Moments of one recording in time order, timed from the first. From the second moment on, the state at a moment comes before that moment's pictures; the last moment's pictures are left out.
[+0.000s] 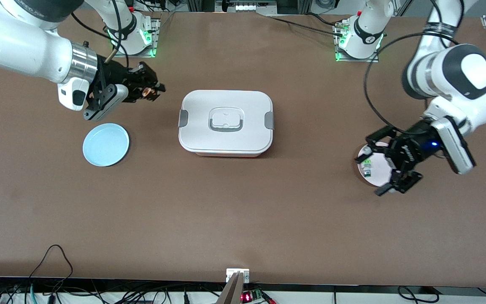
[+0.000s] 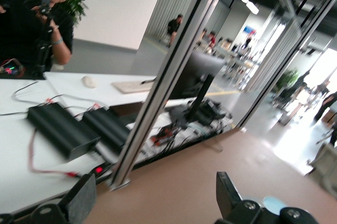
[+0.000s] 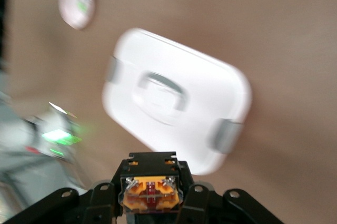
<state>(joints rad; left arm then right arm) 0.32 0.21 -0.44 -1.80 -1.42 2.39 1.40 0.05 0.04 0.23 -1.76 0.48 1.72 -0.27</state>
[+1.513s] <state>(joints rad) 0.14 0.07 -0.21 -1.50 -0.05 1.58 0.10 -0.01 0.25 -0.04 -2.24 0.13 2.41 -1.46</state>
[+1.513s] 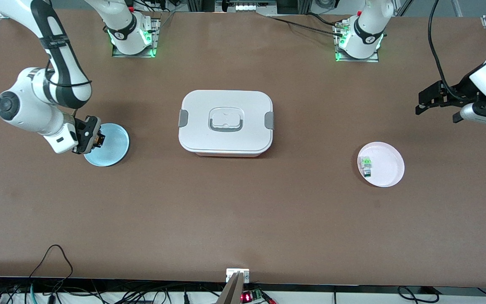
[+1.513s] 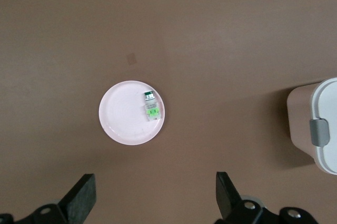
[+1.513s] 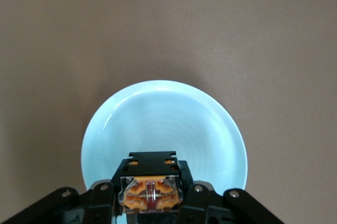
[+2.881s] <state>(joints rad) 0.14 0.08 -0.16 -1.49 -0.03 1.56 -0.01 0.00 0.27 -0.01 -2.09 0.14 2.29 -1.20</state>
